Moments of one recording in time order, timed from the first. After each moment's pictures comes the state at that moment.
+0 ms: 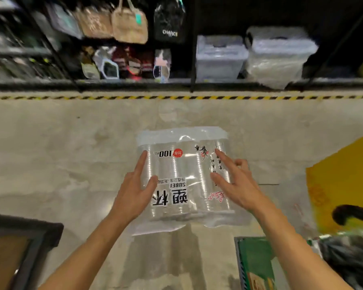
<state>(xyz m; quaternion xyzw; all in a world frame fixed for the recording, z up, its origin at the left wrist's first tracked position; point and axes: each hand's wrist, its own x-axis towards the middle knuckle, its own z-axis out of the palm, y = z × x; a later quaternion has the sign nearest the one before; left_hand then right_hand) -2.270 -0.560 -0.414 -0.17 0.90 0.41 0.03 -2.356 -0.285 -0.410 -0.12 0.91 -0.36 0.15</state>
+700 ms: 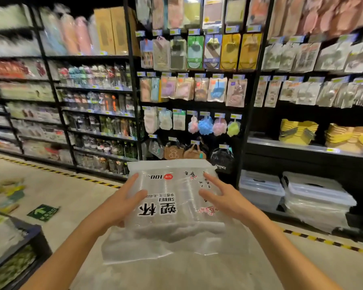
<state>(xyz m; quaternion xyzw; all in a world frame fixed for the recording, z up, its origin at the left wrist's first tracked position) -2.167 -0.677 -0.040 -0.29 0.81 0.50 -0.10 -2.344 -0.437 -0.036 -0.34 0.85 -0.38 0.14</state>
